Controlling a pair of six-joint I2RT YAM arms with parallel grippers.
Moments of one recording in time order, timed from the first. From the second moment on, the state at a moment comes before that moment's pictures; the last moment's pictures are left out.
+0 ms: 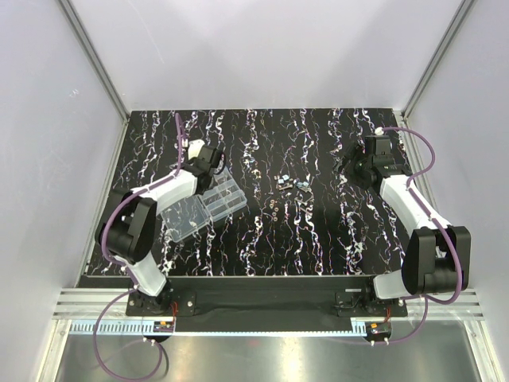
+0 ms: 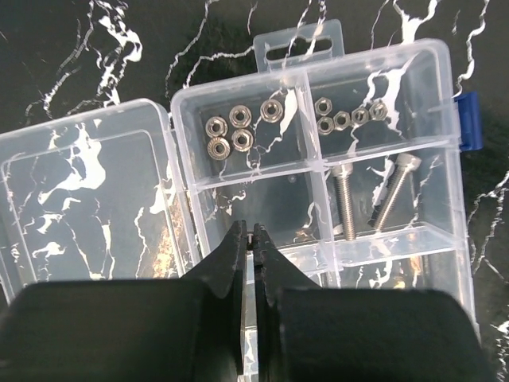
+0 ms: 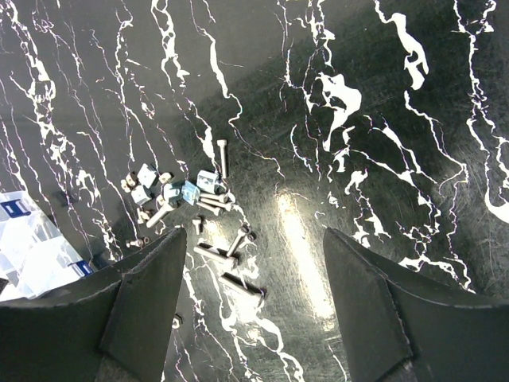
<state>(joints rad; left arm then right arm) -0.41 1.70 1.08 -0.37 -0.49 -0.61 0.07 1.42 1.01 -0.37 -0.05 0.60</state>
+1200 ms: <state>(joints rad) -0.78 2.03 1.41 -0.31 -0.33 -0.36 0.07 1.42 1.01 -0.44 0.01 0.60</state>
